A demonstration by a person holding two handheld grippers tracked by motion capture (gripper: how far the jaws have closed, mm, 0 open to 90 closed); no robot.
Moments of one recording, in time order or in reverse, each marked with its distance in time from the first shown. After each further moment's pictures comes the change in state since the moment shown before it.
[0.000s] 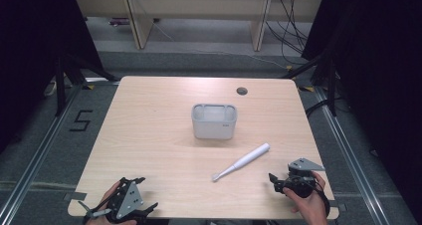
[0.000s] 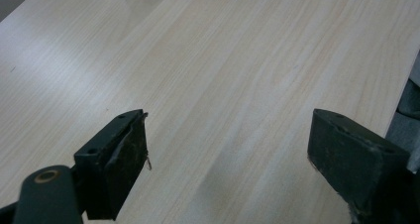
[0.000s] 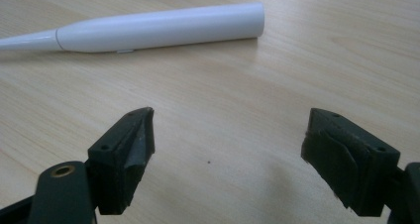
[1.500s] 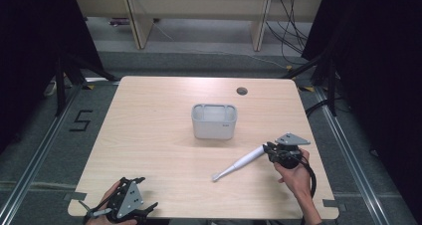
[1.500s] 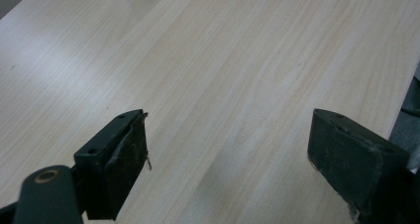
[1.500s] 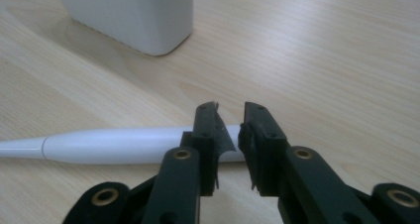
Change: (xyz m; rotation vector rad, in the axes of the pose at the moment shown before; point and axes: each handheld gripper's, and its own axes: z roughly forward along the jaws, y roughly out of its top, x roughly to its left) left arm 0.002 0.000 0.000 0.017 -0.023 0.019; right arm -0.002 0.065 0.036 -0.088 0.018 -0.094
